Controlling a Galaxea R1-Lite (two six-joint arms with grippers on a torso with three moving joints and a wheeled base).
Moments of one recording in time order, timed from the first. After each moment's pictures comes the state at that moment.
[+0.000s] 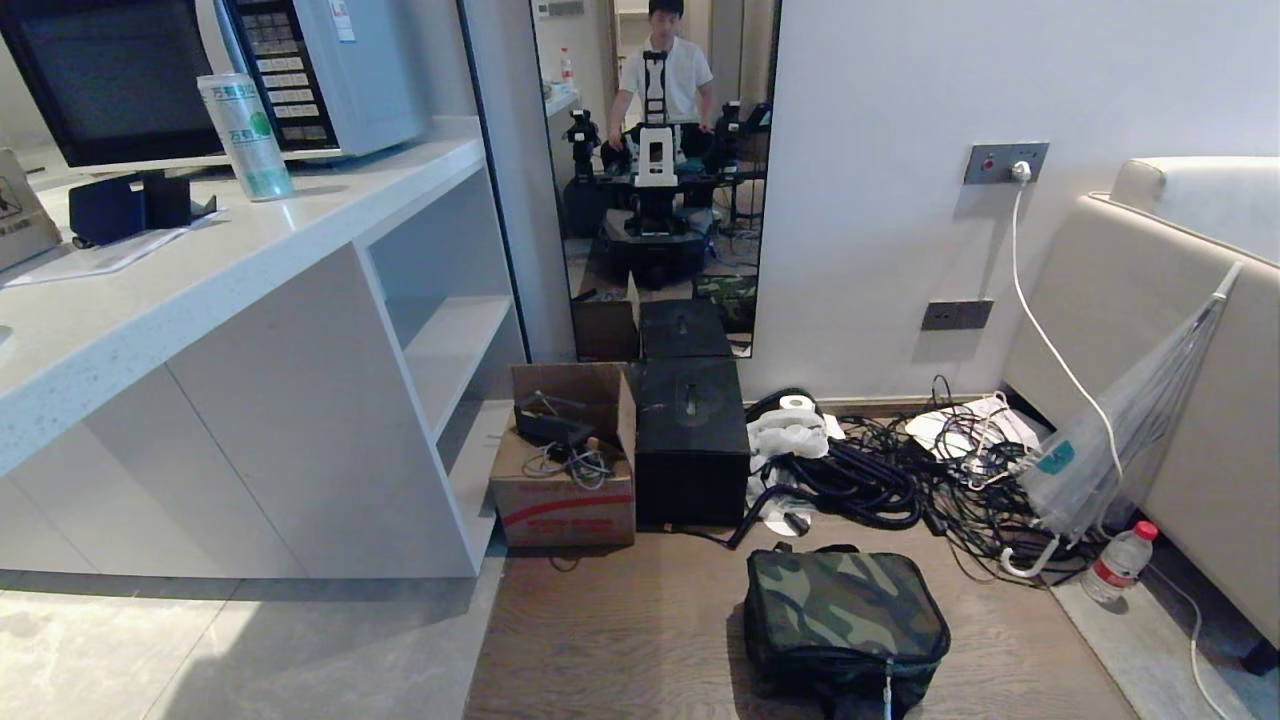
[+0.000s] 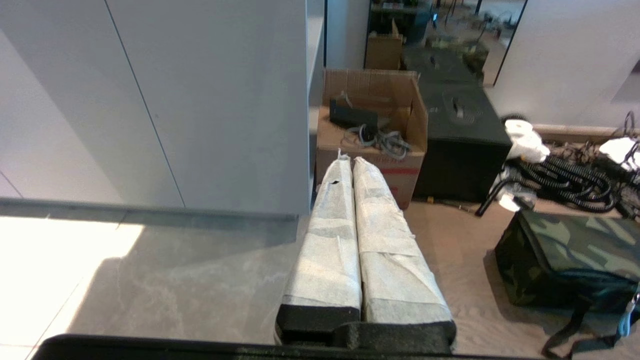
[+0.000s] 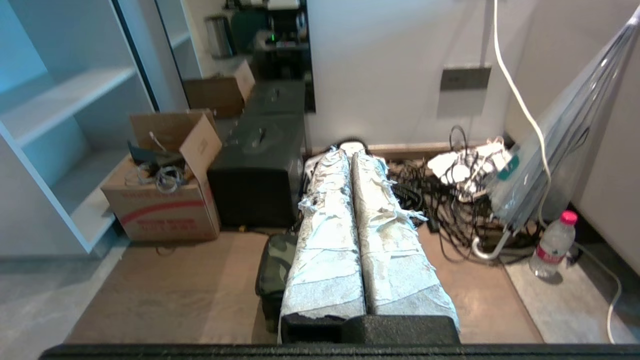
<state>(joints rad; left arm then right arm) 0.00 0.00 0.00 0.00 0.01 -0.01 0.00 0.00 0.00 -0.13 -0.01 0.01</state>
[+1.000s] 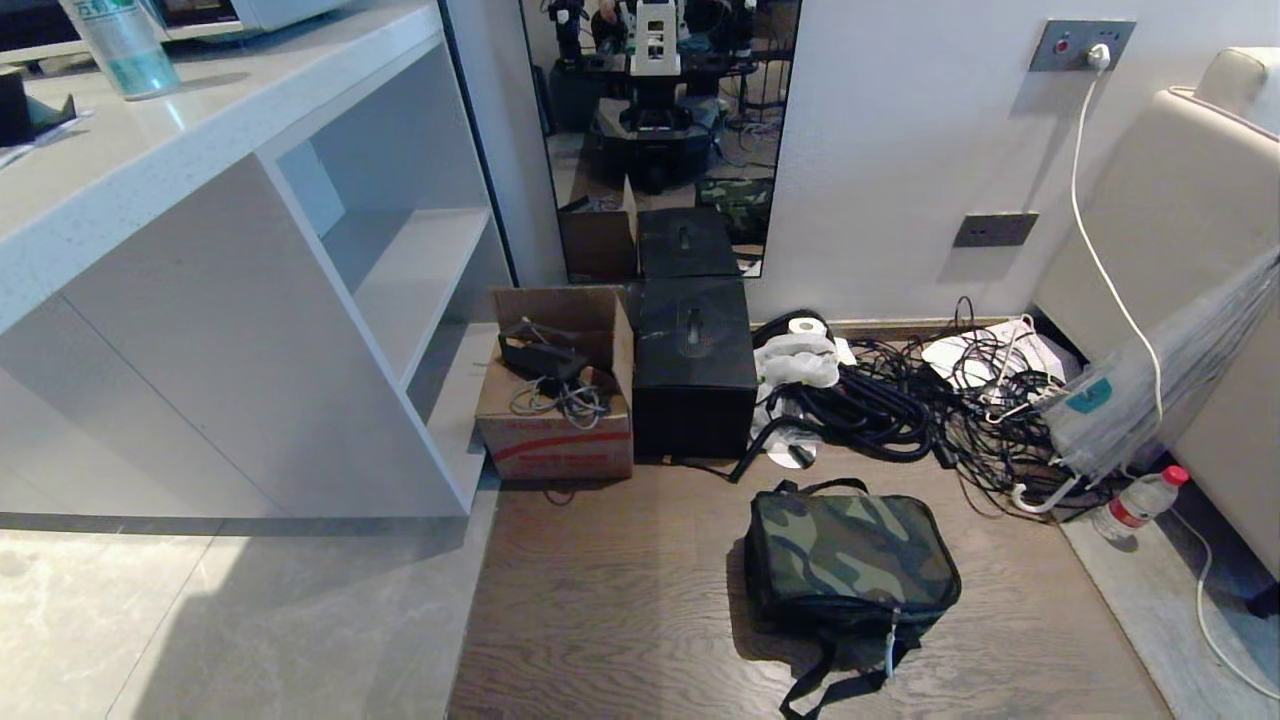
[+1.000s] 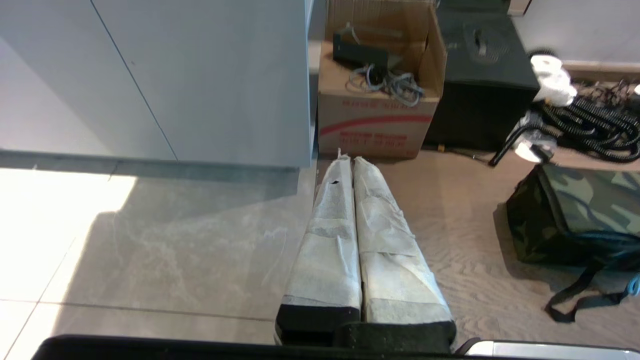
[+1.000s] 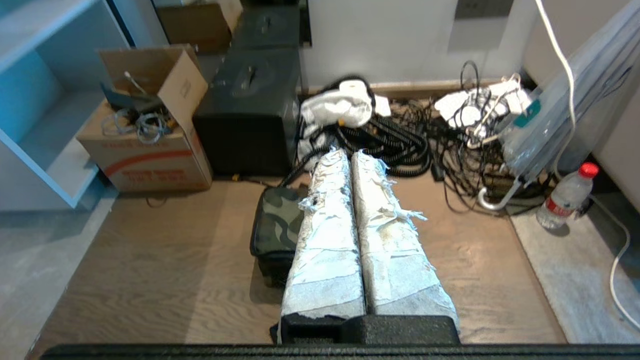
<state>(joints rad) 0.00 0.00 0.00 0.00 0.01 -0.01 0.00 0.00 0.00 -0.13 -0.01 0.01</state>
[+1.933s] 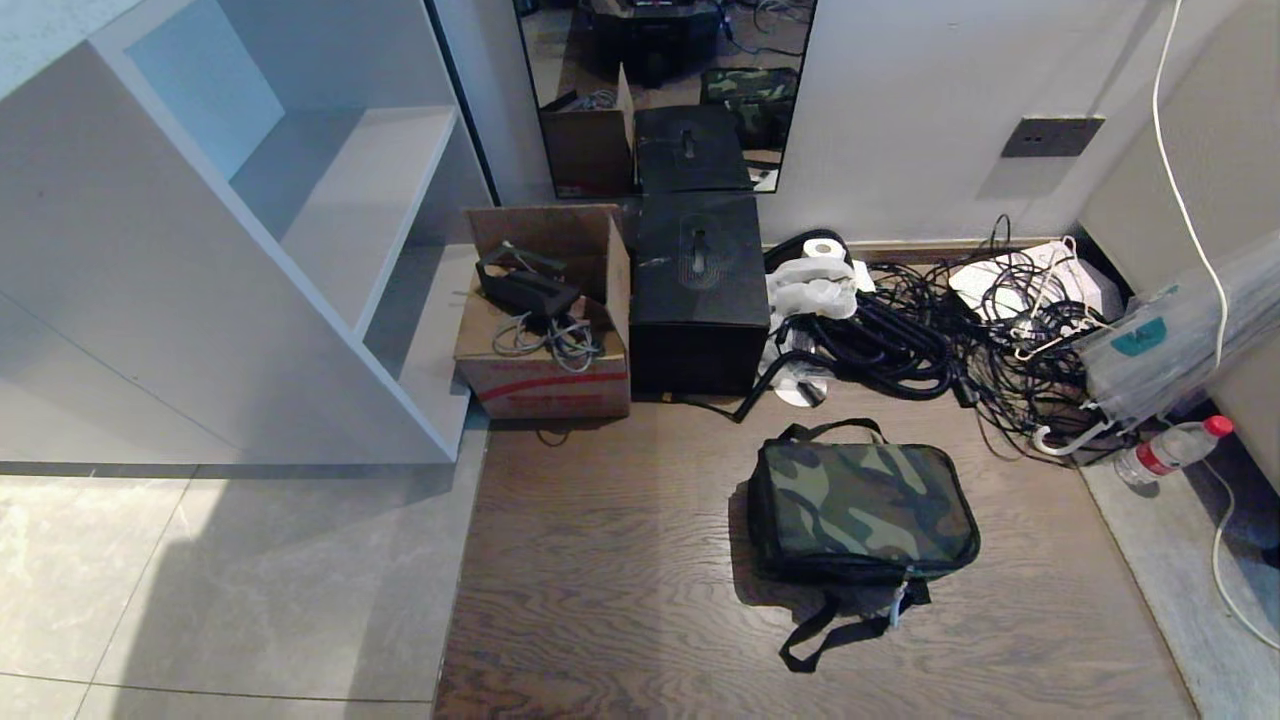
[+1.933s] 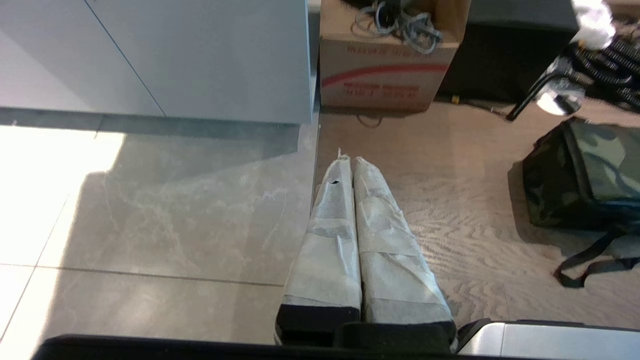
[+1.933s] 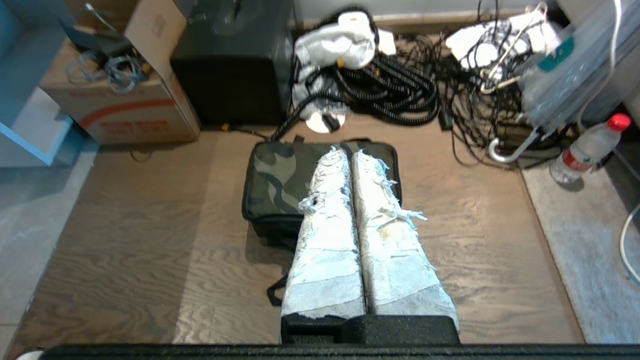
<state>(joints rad) 0.00 0.00 0.00 0.00 0.01 -0.01 0.00 0.00 0.00 -0.13 -0.01 0.01</state>
